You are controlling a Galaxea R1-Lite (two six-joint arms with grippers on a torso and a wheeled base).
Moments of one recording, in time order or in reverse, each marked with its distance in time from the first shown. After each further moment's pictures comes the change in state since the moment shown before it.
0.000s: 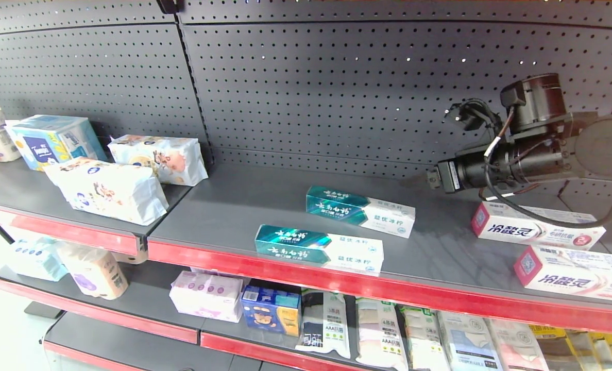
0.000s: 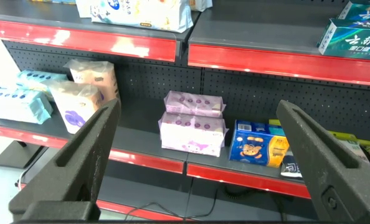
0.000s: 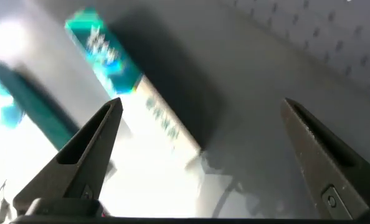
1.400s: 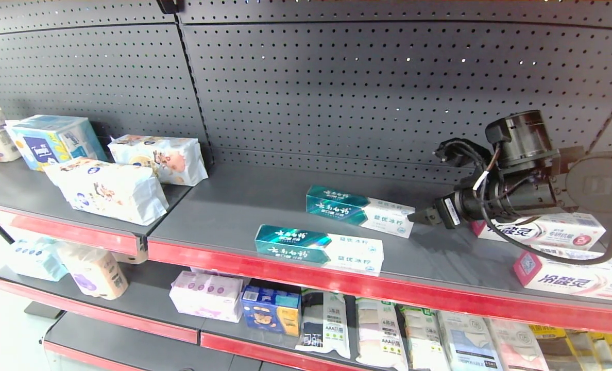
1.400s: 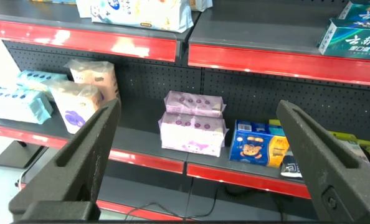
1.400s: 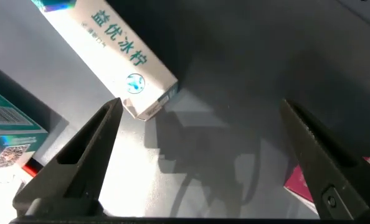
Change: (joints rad) left arm 0.000 0.000 0.000 0.000 0.000 0.000; right arm 0.045 -0.022 0.190 -0.067 -0.225 -0.080
